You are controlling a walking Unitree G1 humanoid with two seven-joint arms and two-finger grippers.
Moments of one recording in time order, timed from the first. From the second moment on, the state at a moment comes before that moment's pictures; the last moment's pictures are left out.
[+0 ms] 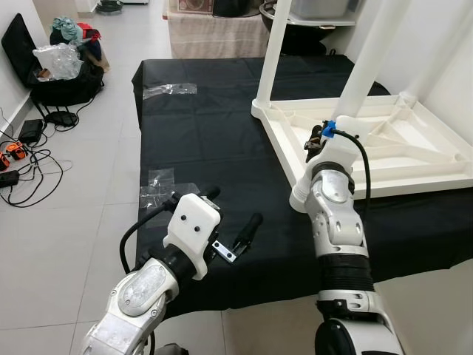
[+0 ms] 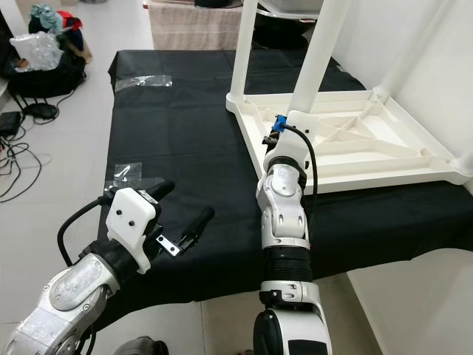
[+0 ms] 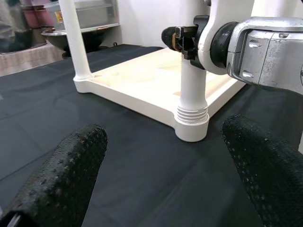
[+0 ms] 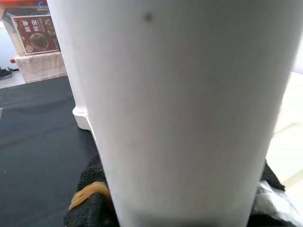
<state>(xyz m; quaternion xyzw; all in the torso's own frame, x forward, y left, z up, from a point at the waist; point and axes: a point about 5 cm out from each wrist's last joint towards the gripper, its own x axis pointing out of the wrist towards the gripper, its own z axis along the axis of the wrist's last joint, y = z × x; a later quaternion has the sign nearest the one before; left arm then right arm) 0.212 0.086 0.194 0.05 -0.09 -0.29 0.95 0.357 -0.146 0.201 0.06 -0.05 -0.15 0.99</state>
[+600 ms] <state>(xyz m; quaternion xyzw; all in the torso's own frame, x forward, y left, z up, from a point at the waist) 0.213 0.085 0.190 0.05 -0.08 -0.29 0.95 0.334 -0.134 0.220 0.07 -0.07 0.47 0.88</state>
